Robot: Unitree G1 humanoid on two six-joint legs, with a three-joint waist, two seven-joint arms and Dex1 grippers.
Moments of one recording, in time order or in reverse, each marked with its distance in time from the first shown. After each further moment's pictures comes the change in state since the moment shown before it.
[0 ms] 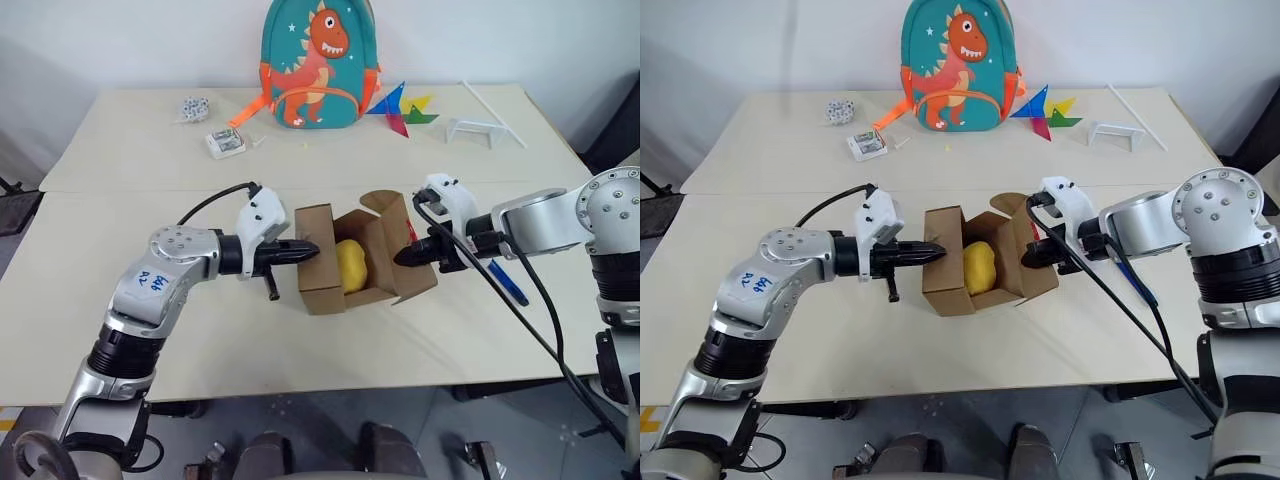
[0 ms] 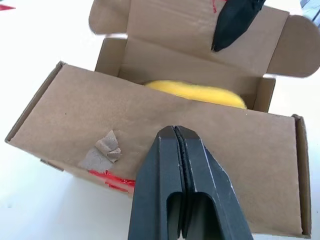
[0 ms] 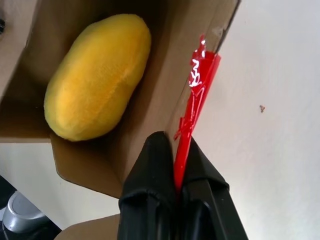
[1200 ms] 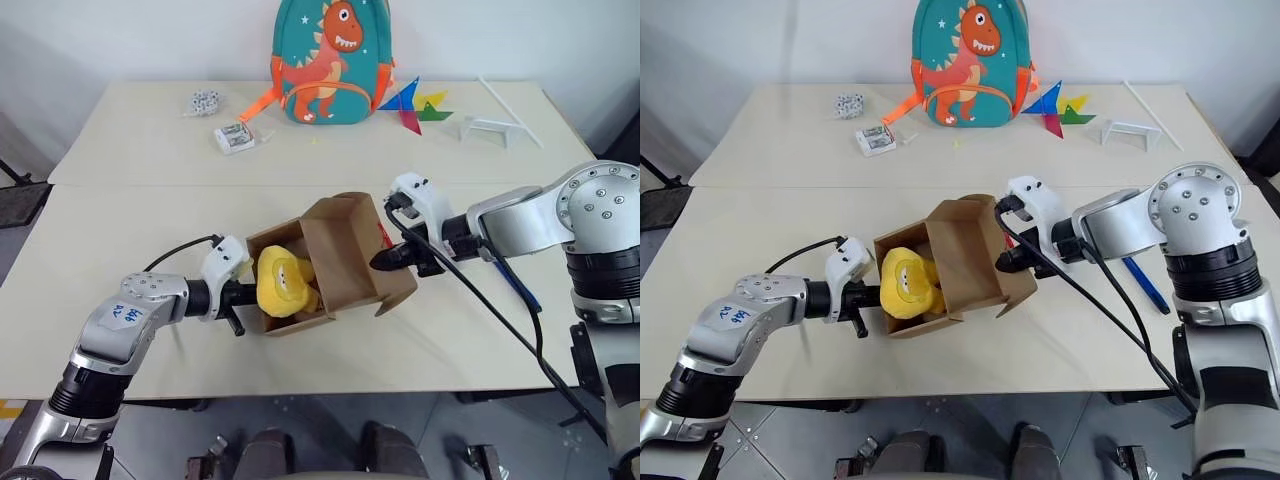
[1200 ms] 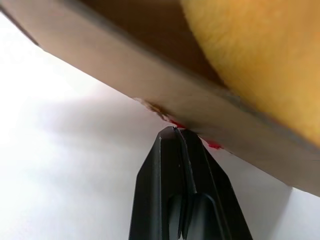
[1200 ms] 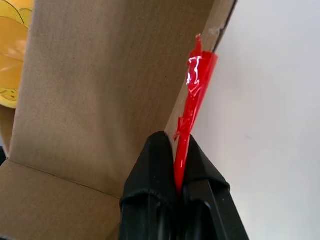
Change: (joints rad) left arm 0.209 0.099 0.052 -0.021 -0.020 0.141 0.066; right arm -0.011 0.058 0.006 -0.103 0.036 0.035 -0.052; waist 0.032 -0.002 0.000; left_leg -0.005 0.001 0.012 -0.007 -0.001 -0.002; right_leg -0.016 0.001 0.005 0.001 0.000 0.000
